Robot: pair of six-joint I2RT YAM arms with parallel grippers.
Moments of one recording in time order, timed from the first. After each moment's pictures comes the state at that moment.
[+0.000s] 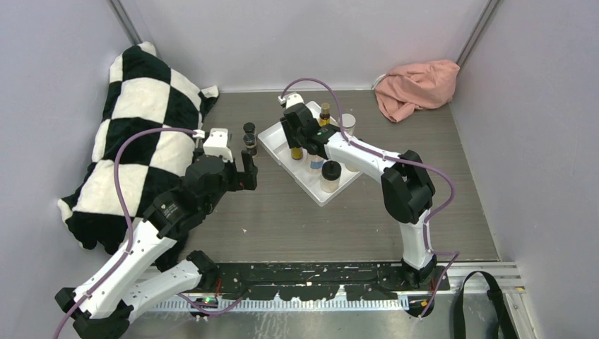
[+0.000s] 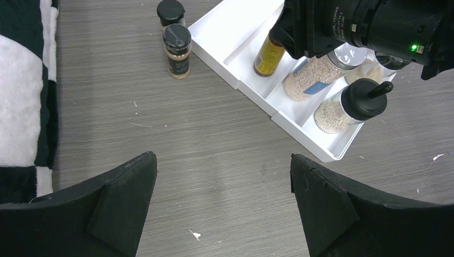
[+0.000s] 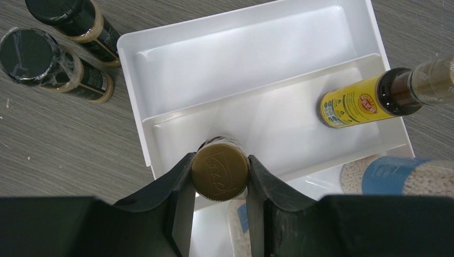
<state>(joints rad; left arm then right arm) -0.72 0.79 1.00 -0.65 -0.44 -0.37 0.75 2.01 1.65 -0.28 0.32 0.16</state>
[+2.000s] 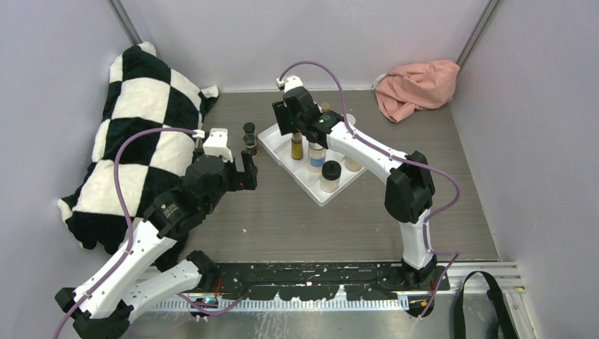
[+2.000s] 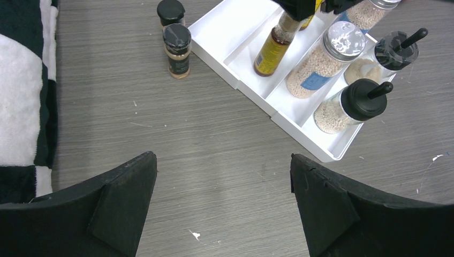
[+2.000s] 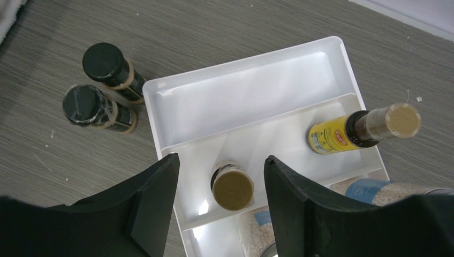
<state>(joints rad) -0.72 0.79 1.00 -0.65 -0.44 -0.37 0.75 2.01 1.82 -0.36 0.30 0.15</state>
